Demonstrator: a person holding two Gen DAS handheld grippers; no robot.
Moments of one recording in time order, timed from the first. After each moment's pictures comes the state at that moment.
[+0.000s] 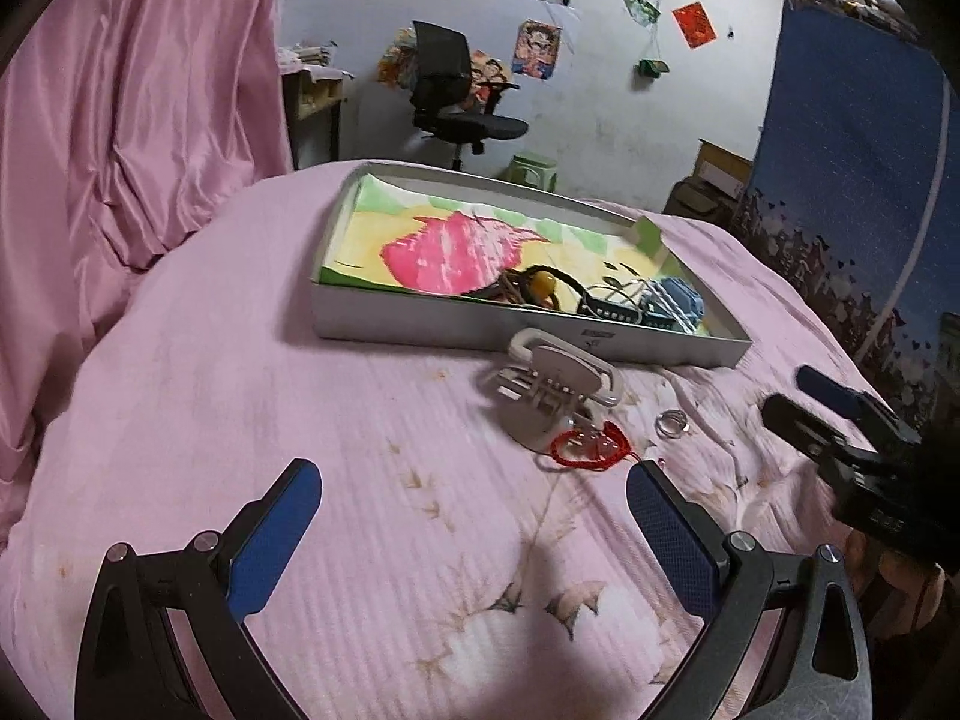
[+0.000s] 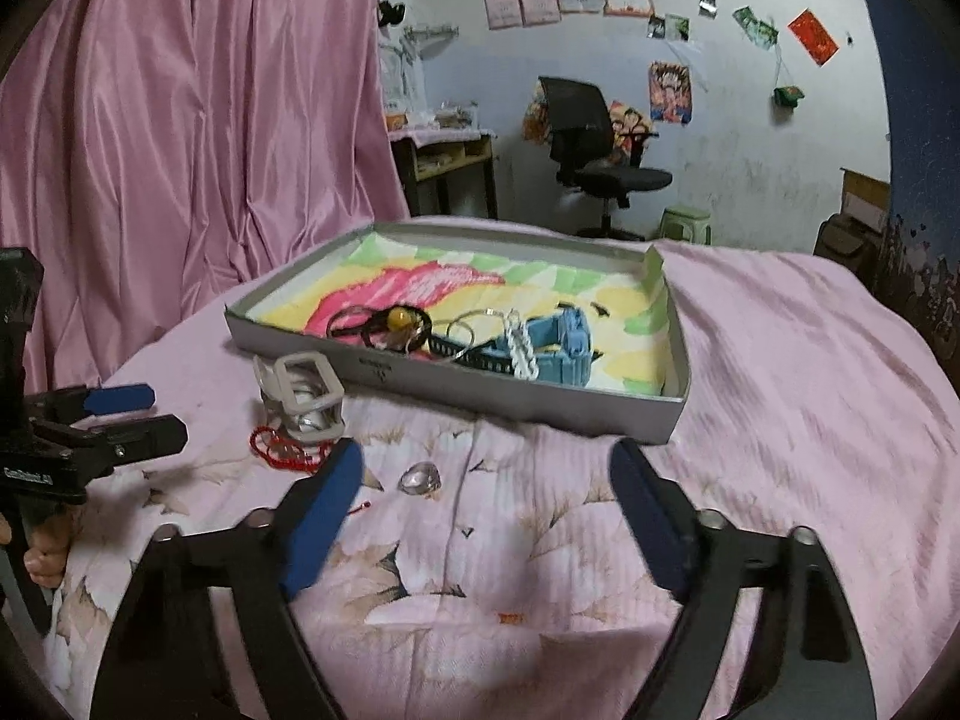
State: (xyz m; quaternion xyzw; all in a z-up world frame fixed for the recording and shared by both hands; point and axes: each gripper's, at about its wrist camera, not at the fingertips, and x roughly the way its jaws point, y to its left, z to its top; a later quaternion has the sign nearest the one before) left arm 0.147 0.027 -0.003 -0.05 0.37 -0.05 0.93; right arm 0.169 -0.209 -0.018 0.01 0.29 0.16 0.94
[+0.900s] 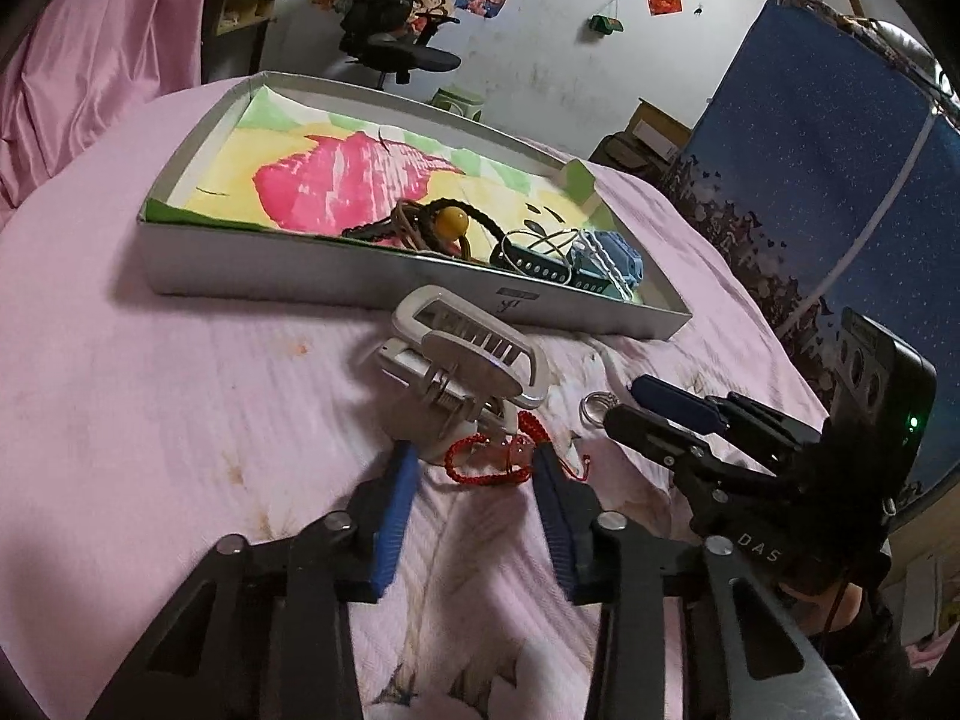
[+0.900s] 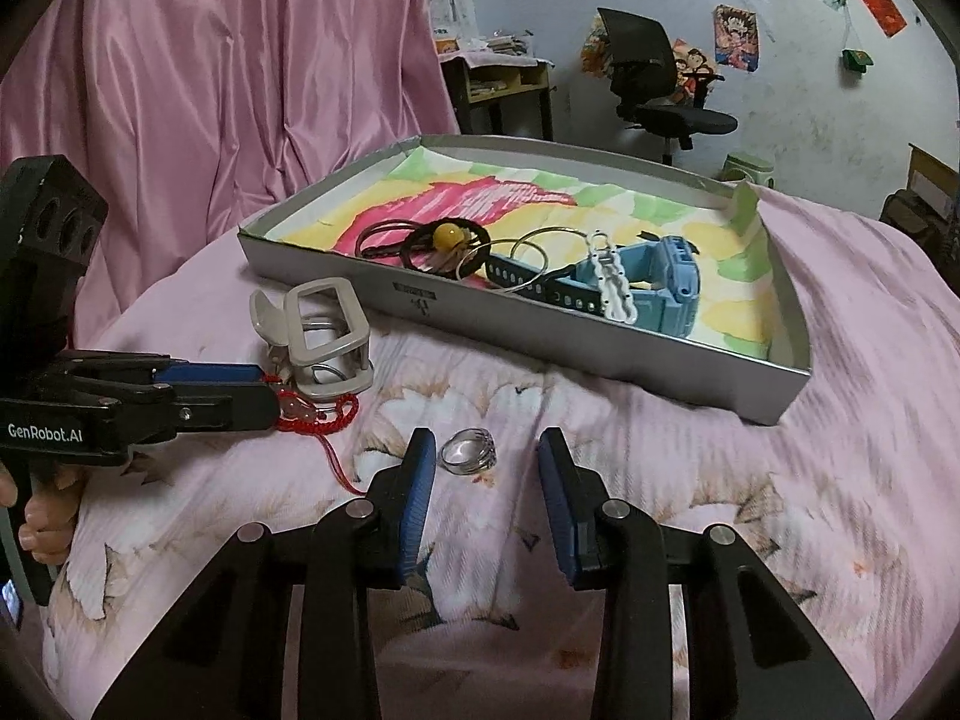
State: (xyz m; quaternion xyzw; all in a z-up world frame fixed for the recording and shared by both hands) left arm 0.192 0.011 -0.029 -0.12 0.44 -0.16 0.88; right arm 0.204 -0.174 -0.051 -0.02 0.37 0.23 0.90
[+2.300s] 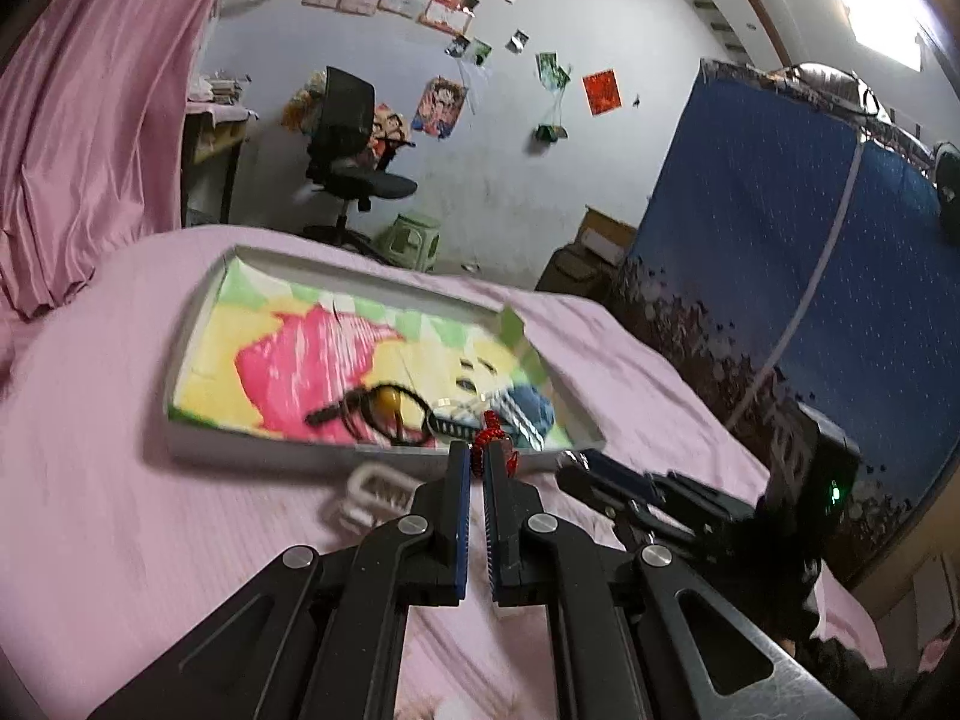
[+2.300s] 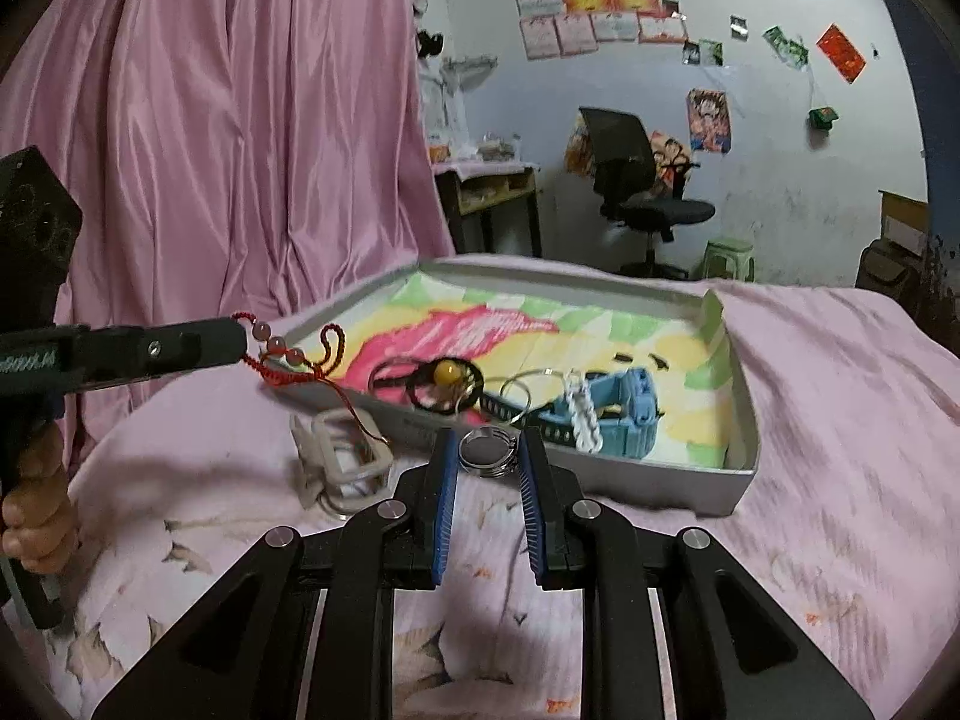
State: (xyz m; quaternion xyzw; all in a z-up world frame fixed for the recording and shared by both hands) left arm 0.170 0.013 0.042 -0.12 0.28 -0.19 0.93; right arm 0.189 -0.192 -0.013 0.03 0.23 0.21 0.95
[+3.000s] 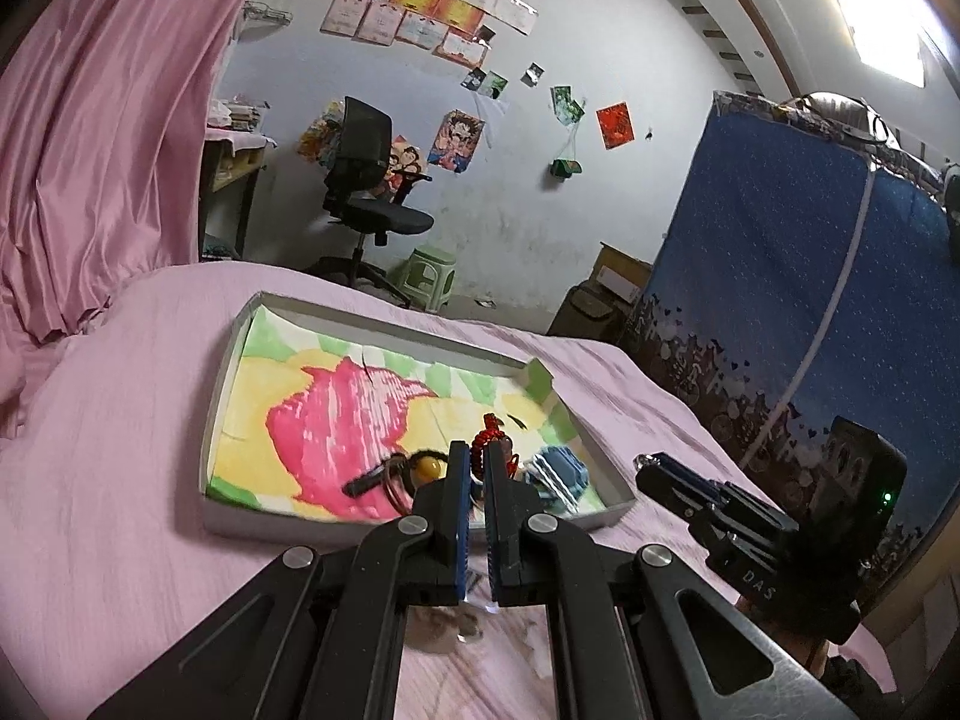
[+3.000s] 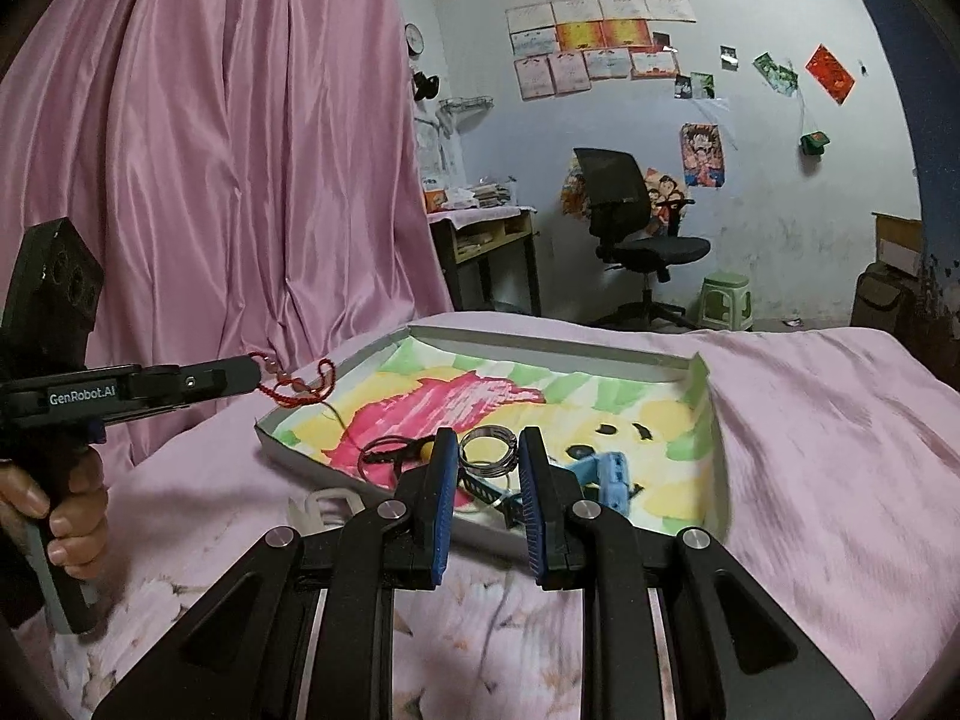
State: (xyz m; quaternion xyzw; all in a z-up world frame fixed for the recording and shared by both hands) left arm 0.197 0.036 0.048 -0.13 0.25 -0.16 0.95; right arm 0.206 -0.200 0.012 0.04 0.20 0.22 0.96
